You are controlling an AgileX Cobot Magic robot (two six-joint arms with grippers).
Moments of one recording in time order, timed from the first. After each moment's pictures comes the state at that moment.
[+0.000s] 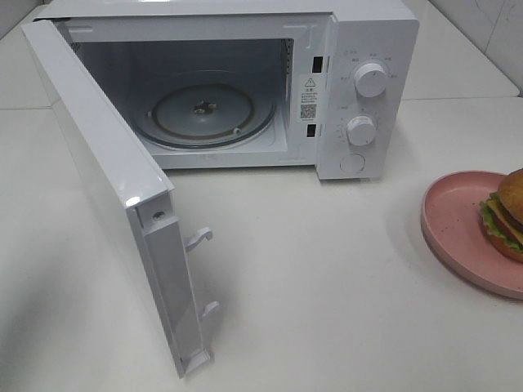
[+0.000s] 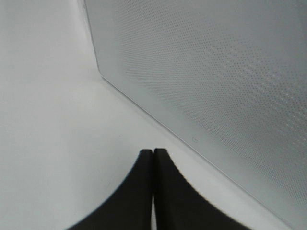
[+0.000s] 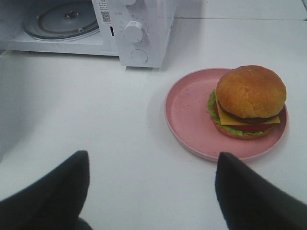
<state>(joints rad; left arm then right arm) -0.12 0.98 -0.50 -0.62 0.39 0.66 0.17 0.00 -0.50 0.03 1.02 0.05</state>
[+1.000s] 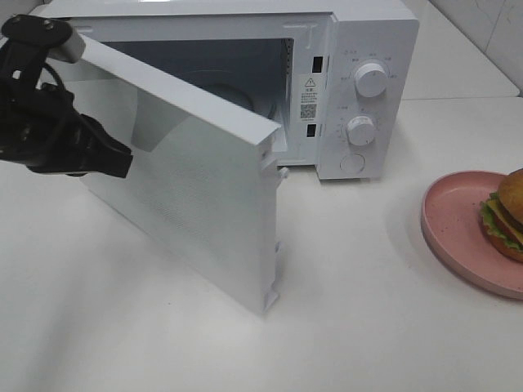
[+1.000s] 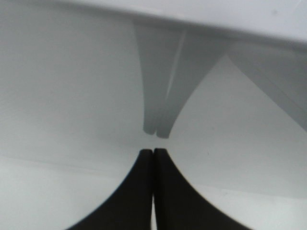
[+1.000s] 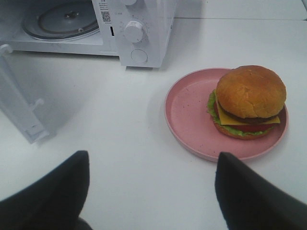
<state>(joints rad) -0.41 1.48 -0.80 -0.79 0.28 0.87 0.17 0.00 -0.50 0.03 1.02 0.05</state>
